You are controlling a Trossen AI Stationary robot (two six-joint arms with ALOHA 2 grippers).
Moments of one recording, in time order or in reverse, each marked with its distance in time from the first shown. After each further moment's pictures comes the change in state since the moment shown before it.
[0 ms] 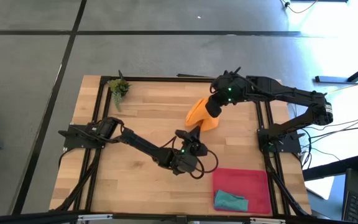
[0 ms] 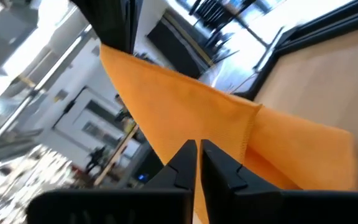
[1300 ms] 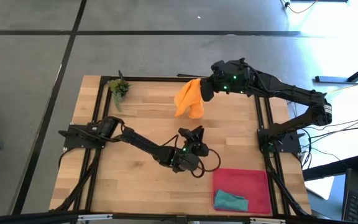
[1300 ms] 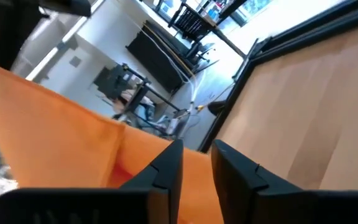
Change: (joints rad) left arm 0.023 0.001 -0.001 -0.075 0.119 -0.078; right arm -0.075 0.008 0.000 0.377 0.000 0.051
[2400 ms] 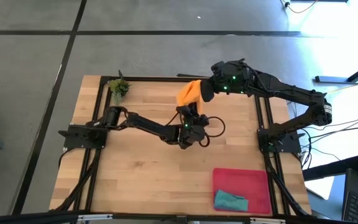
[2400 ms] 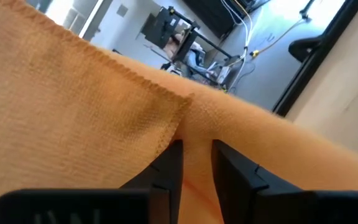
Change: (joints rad) left arm 0.221 0.000 0.000 -0.020 -0.119 0.079; right arm -0.001 0.001 0.000 -0.031 -0.017 0.041
